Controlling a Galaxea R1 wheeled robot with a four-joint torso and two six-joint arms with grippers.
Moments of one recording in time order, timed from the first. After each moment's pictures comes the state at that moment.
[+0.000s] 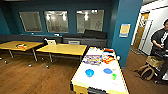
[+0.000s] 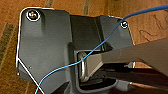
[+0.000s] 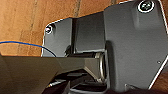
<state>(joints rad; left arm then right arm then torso) 1.59 2.99 -2.54 2.81 0.24 -2.83 -1.51 3.01 -2.58 -0.12 0.07 0.10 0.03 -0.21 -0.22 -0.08</state>
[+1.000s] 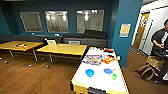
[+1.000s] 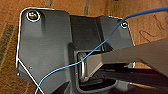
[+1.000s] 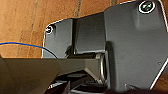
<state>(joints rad) 1.59 2.99 -2.54 2.81 0.24 -2.83 -1.51 3.02 -2.58 -0.12 0.07 0.10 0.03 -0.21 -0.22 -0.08</state>
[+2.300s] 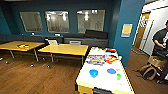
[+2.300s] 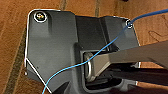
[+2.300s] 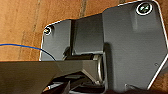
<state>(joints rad) 1.59 2.98 -2.55 2.81 0.25 -2.83 -1.51 3.01 -2.60 -0.12 0.07 0.10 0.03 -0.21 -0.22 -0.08</state>
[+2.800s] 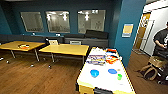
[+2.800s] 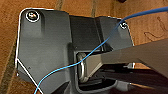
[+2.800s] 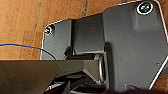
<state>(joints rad) 1.59 2.99 -2.54 2.81 0.25 -2.83 -1.51 3.02 -2.59 -0.12 0.07 0.10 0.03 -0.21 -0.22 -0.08</state>
